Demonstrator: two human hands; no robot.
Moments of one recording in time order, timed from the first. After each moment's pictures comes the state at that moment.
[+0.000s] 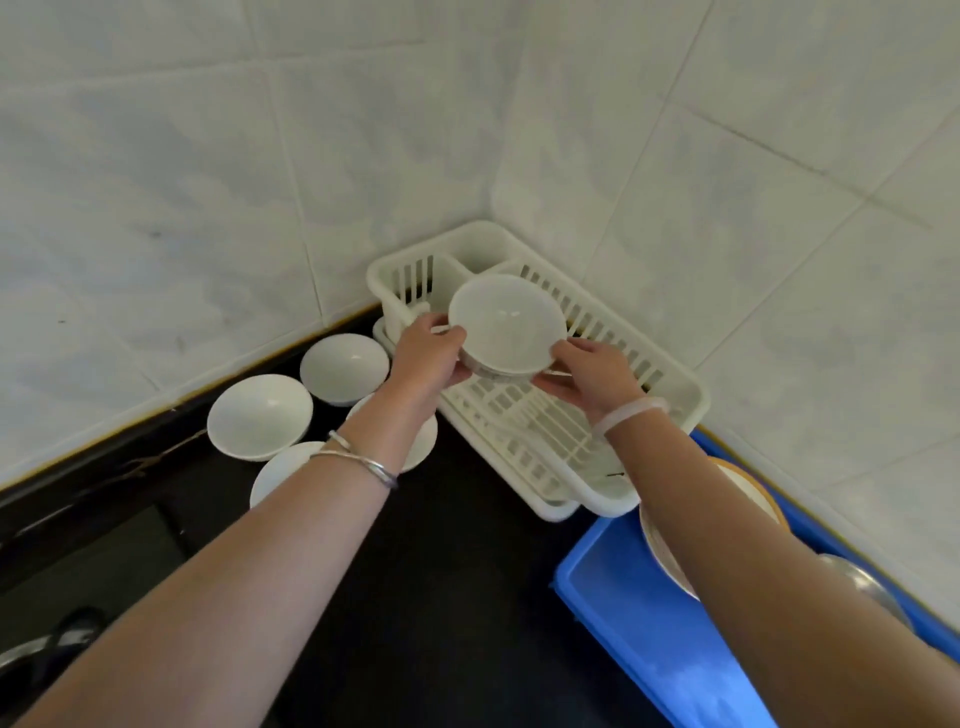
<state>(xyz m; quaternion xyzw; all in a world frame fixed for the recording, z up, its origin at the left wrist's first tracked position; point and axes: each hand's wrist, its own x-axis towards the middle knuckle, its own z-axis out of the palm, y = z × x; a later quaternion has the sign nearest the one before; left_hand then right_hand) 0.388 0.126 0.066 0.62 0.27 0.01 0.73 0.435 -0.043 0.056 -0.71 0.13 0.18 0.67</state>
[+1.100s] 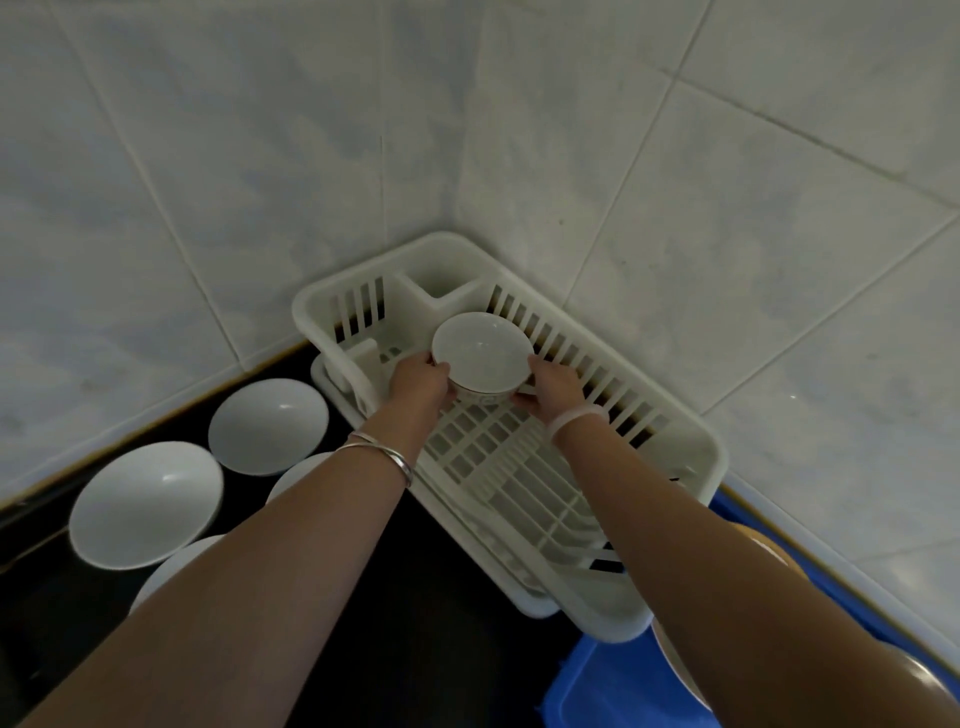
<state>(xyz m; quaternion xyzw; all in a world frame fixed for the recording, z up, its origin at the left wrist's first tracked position) 0.517 0.110 -0.032 0.64 0.33 -0.04 0.70 0.555 -0.029 -0.036 -0.68 0.23 0.17 0.67</state>
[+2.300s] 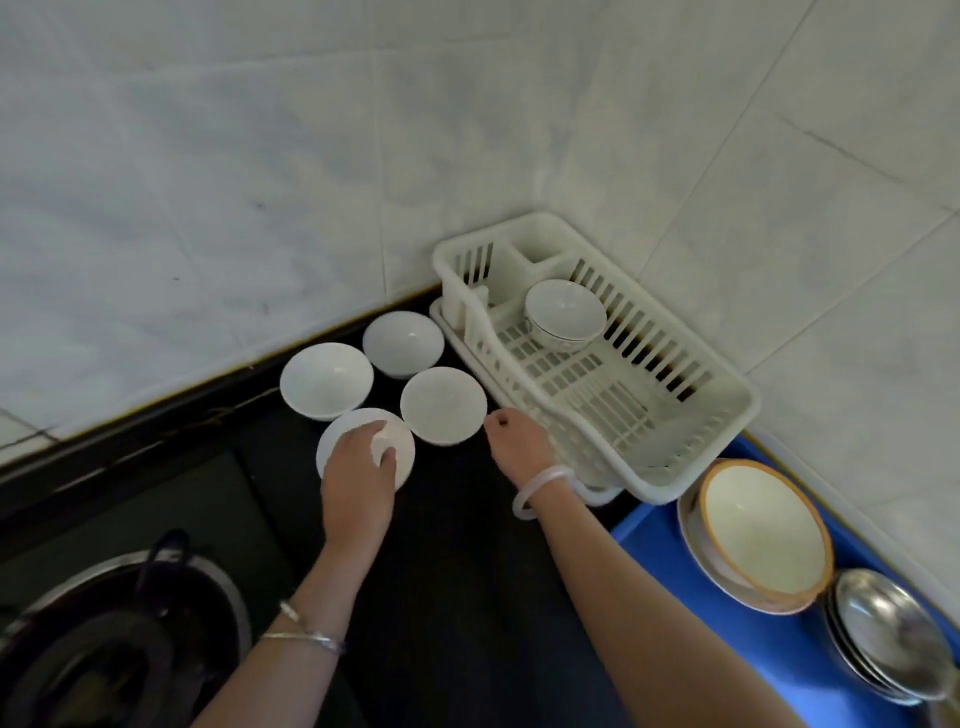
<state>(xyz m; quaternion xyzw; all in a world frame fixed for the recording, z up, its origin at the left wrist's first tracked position) 0.228 0.176 -0.010 0.83 0.36 0.10 0.42 0.340 0.045 -0.014 -0.90 -0.02 0.24 0.36</state>
